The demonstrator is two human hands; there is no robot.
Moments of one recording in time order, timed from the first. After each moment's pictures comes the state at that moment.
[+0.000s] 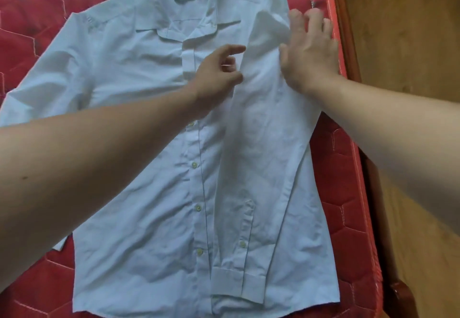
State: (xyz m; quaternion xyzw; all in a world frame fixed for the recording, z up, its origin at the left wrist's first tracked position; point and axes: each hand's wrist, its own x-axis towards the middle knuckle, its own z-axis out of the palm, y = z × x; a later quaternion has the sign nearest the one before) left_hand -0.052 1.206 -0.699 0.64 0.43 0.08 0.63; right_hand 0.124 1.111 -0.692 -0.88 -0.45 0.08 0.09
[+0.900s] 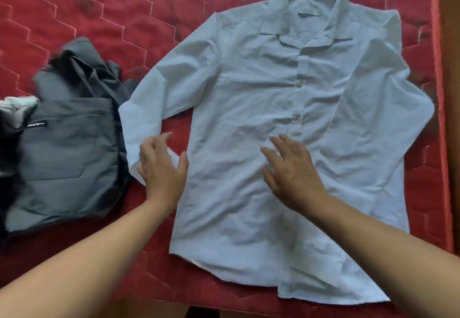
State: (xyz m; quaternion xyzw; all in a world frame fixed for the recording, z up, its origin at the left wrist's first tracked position) left_hand -0.427 1.155 -0.673 0.70 0.68 0.11 0.20; right_hand -0.175 1.041 -0.669 -0.73 -0.65 0.21 0.09
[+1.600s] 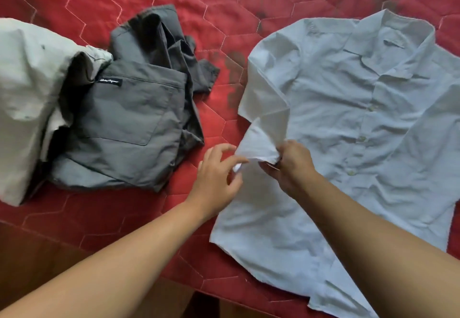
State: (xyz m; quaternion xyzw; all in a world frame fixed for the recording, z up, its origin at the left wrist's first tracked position) left_hand -0.491 1.140 -0.660 0.74 0.52 0.13 0.39; right_hand -0.304 1.153 -0.656 -0.71 0.06 0.57 0.40
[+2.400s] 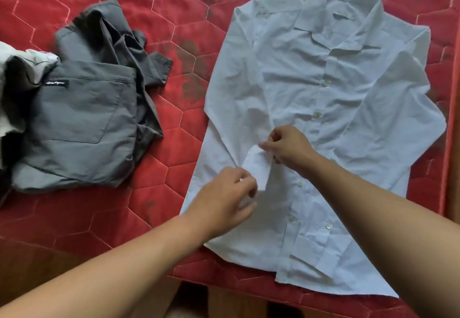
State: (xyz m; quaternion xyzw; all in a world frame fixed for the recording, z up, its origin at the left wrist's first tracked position) left_hand -0.410 1.080 -0.616 0.85 0.34 0.00 0.40; right_hand -0.194 1.112 -0.660 -0.78 -0.36 0.50 0.13
